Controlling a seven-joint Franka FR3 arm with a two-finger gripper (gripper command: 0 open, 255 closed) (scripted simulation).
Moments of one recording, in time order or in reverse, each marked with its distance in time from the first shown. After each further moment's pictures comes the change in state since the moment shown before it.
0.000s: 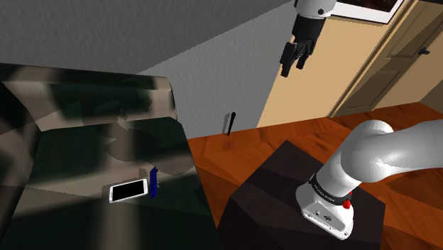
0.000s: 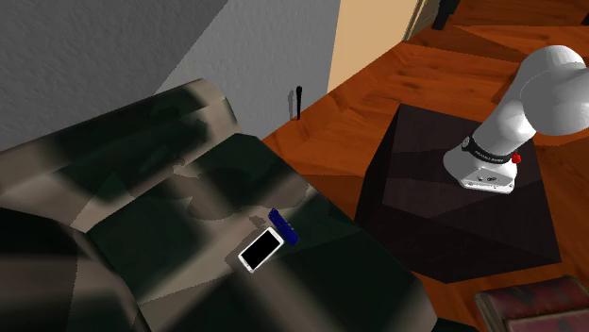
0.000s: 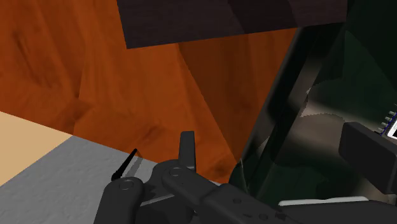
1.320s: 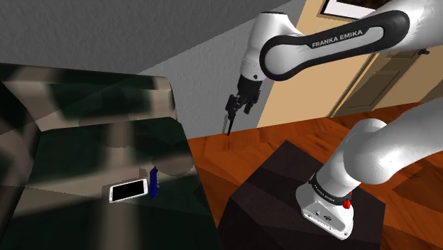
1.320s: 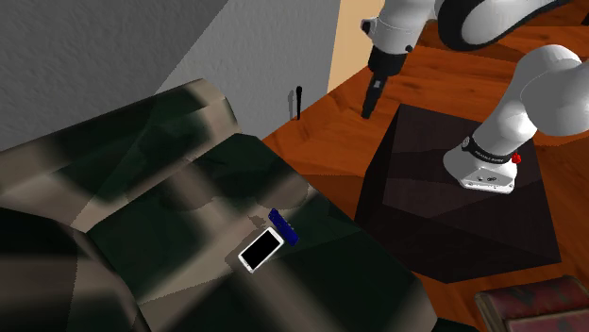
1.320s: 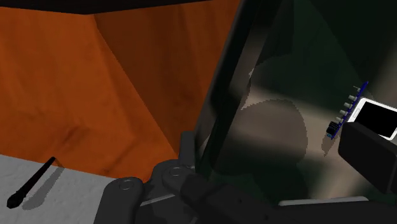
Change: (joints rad) arm 0.099 0.311 0.100 -0.274 0.219 0.655 0.105
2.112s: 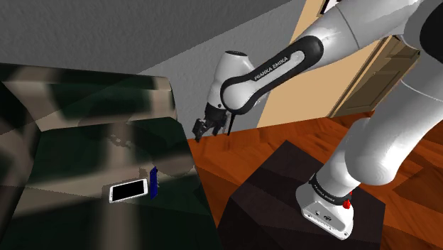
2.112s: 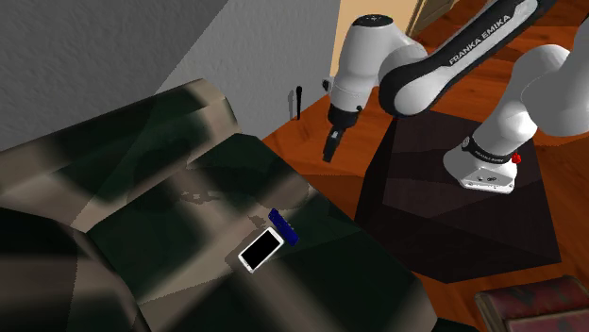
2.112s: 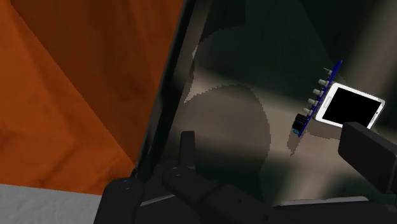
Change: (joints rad) arm 0.074 0.435 0.075 0.092 0.122 0.414 0.013
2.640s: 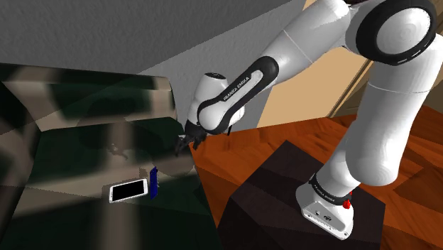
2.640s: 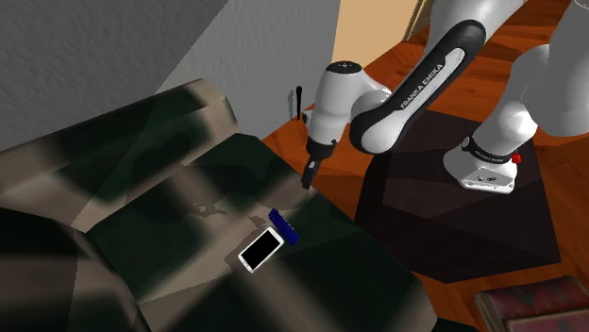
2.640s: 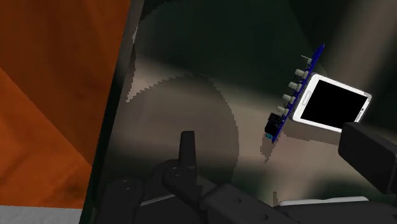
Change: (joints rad) arm 0.047 0.304 0.043 0.154 0.048 0.206 -0.003
